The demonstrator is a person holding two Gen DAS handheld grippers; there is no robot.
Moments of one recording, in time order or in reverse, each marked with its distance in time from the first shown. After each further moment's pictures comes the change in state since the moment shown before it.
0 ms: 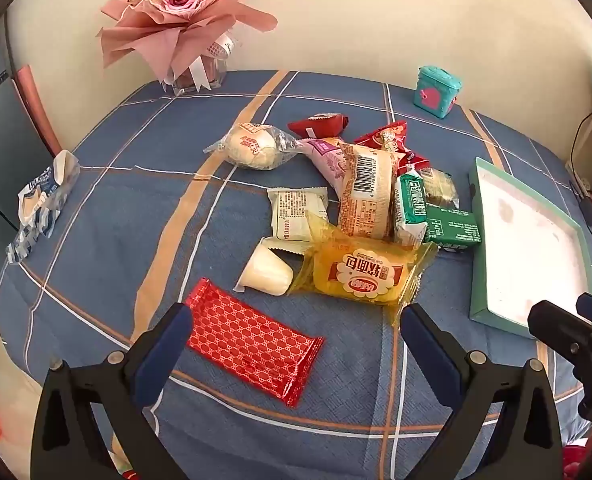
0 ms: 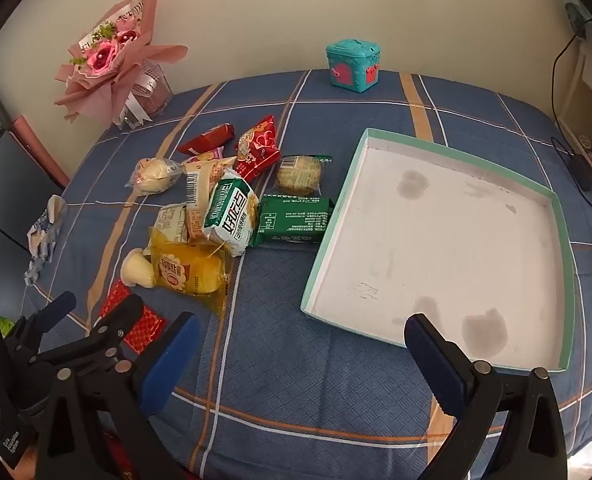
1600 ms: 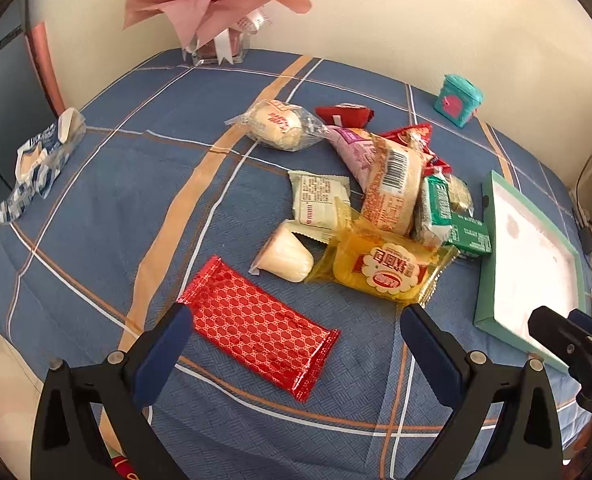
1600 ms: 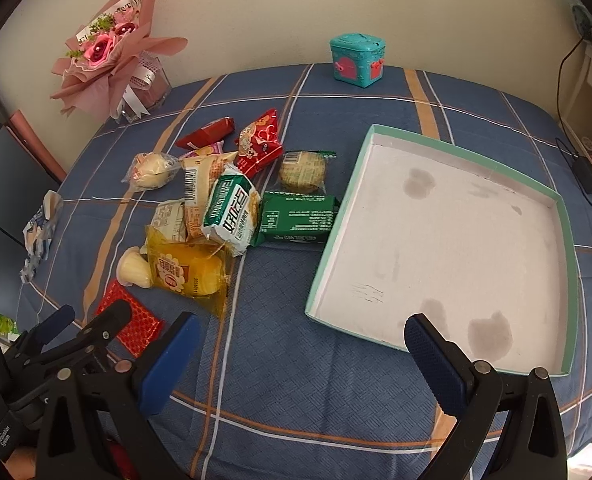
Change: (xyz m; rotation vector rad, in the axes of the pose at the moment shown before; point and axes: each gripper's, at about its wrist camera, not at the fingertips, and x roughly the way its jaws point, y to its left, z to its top) left arm 0.011 0.029 -0.005 -0.128 0.047 -0.044; right arm 0.012 0.010 0.009 -0.018 0.034 0.000
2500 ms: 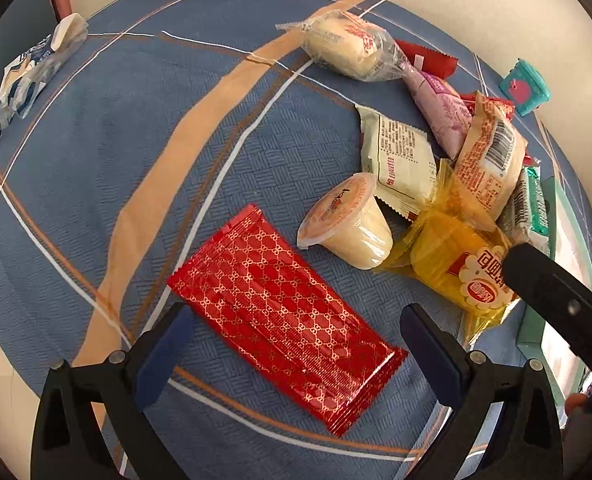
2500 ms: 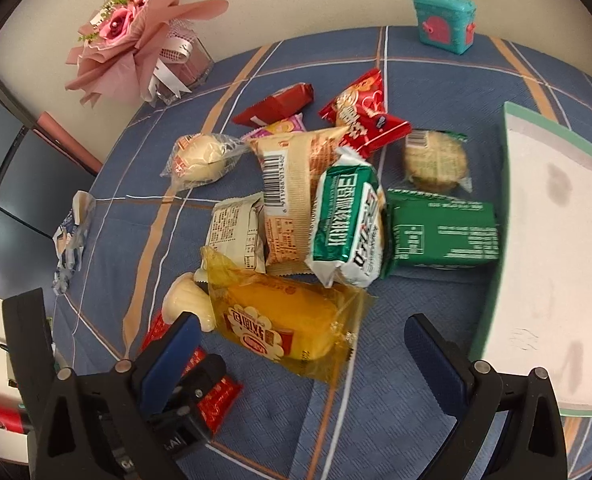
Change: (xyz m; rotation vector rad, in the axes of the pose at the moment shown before) left arm 0.078 0.037 0.005 -0.155 0.236 0.006; right arm 0.090 0.066 0.030 0.024 0.125 0.176
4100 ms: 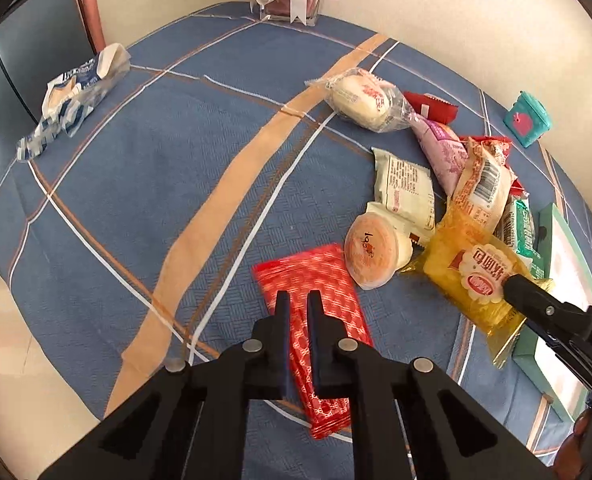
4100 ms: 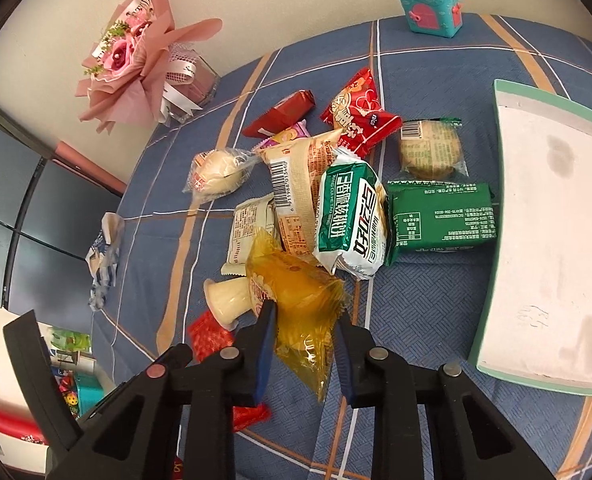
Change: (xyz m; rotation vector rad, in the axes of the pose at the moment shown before) left arm -0.059 0.019 -0.022 -0.037 -0.126 0.067; right arm -0.030 -0.019 -0.009 0.087 -0.014 0.117
